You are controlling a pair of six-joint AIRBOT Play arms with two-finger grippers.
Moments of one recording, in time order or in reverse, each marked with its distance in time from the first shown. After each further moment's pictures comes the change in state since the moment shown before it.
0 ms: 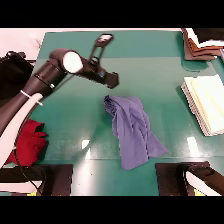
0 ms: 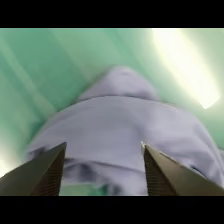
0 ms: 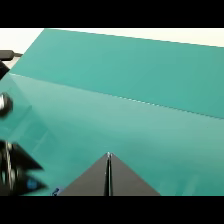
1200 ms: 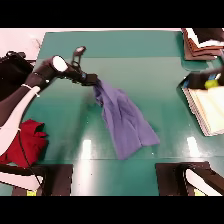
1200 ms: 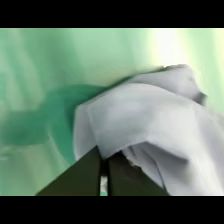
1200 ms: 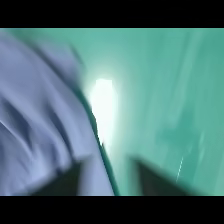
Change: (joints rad) left arm 0.253 -0.095 -0.117 -0.103 0.079 0.063; right arm -0.208 -0.017 -0.490 0.001 0.258 -0.029
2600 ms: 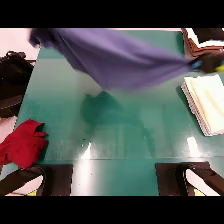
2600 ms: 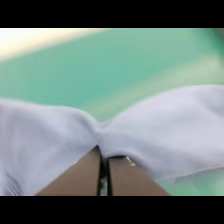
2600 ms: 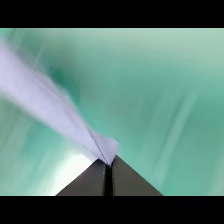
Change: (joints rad) left arm 0.079 0.512 0.418 0.192 -0.145 0.099; right arm -0.011 0.055 0.338 0.076 -0.050 -0.121
